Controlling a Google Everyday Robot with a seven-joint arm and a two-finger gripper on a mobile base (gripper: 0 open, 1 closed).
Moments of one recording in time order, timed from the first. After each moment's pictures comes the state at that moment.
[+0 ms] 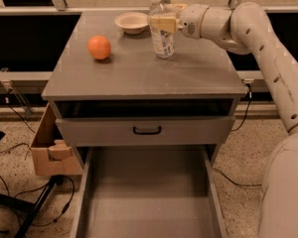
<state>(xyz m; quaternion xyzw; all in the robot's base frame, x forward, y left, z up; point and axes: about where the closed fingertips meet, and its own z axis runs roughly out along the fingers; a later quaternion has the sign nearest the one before) 0.810 -0.061 0.968 -0.38 0.61 0.28 0.64</state>
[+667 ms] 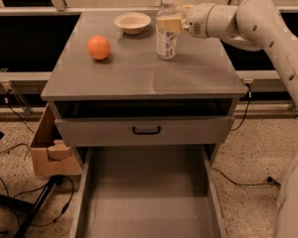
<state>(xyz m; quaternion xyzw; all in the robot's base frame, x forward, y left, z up) 0.804 -0.088 0.962 -0.37 0.67 0.21 0.61</state>
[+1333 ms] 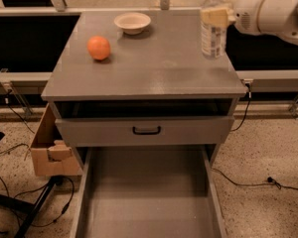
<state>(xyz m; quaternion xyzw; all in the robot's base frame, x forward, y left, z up) 0.719 -0.189 1.016 -0.29 0.72 0.10 0.62</state>
